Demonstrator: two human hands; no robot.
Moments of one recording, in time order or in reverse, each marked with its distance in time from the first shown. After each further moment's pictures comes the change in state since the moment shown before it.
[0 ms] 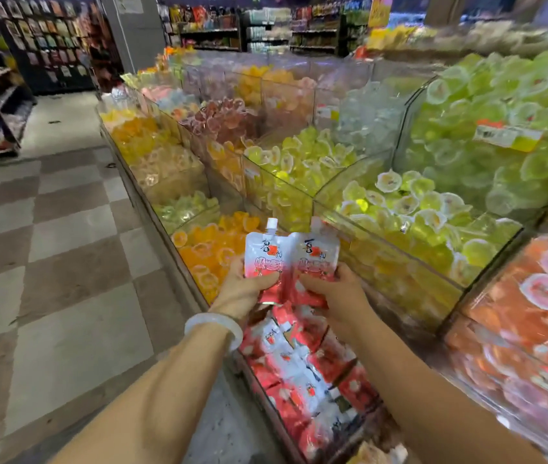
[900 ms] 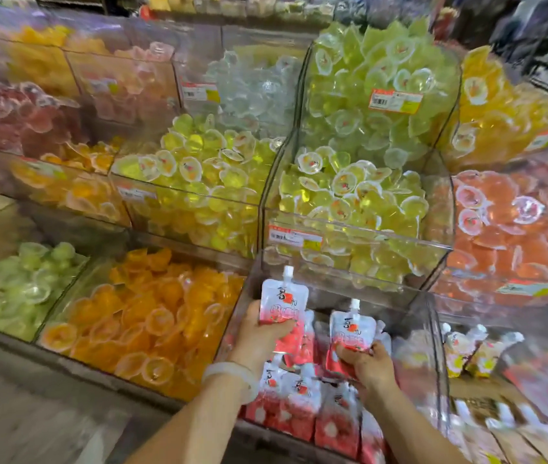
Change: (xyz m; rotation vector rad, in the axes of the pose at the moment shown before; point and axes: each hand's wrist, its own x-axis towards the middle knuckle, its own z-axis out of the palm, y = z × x) left_hand 0.110 -0.056 -0.019 0.249 -0.632 -0.392; right_hand 0.007 0.120 -0.010 0.167 1.087 0.037
